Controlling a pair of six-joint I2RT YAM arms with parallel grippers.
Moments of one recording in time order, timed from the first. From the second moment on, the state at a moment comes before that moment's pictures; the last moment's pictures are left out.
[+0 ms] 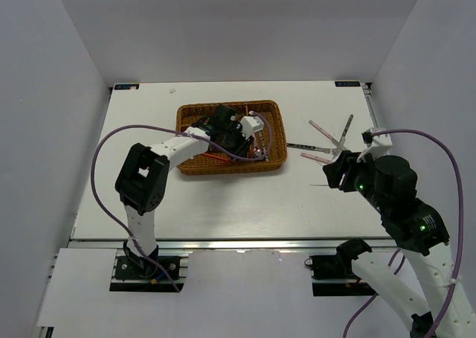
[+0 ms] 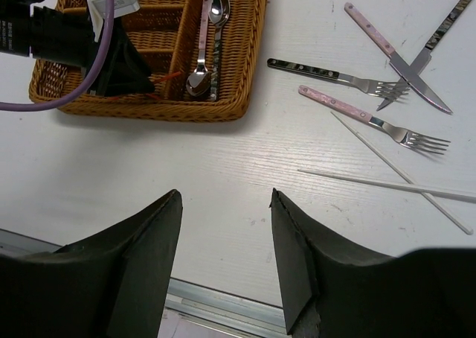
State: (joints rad) left arm -0.58 1.94 1.42 -0.38 0.36 0.33; right arm 0.46 0.59 1.05 -0.85 0.09 0.28
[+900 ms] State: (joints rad) left arm -0.58 1.97 1.48 -0.43 0.23 0.45; right arm 0.46 0.58 1.05 -0.85 0.08 0.27
